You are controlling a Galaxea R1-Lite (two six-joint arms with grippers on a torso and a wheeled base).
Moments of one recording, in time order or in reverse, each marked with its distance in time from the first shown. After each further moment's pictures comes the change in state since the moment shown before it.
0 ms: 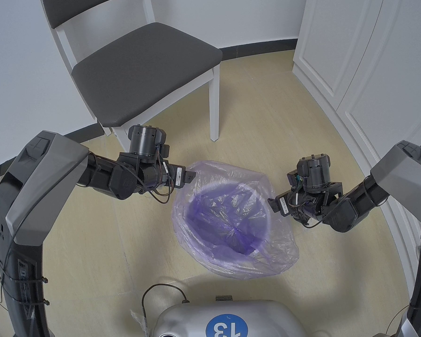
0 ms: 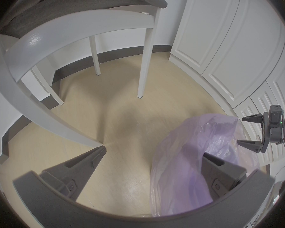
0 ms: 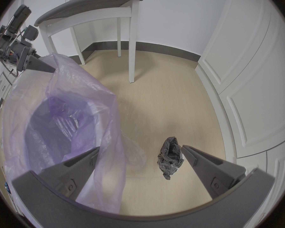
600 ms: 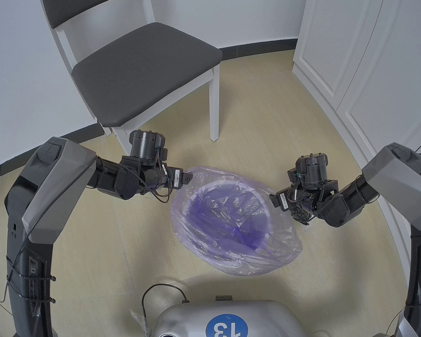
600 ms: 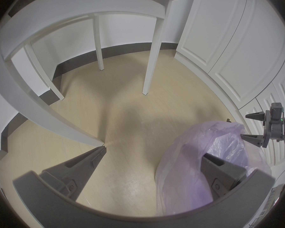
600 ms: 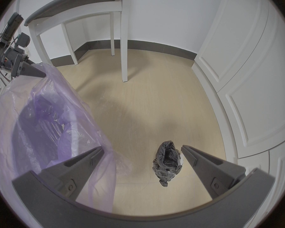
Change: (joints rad) left arm 0.045 0.090 -0.081 0.011 -0.005 -0.006; right arm -0.035 0.097 -0.093 0.000 0.003 -0.003
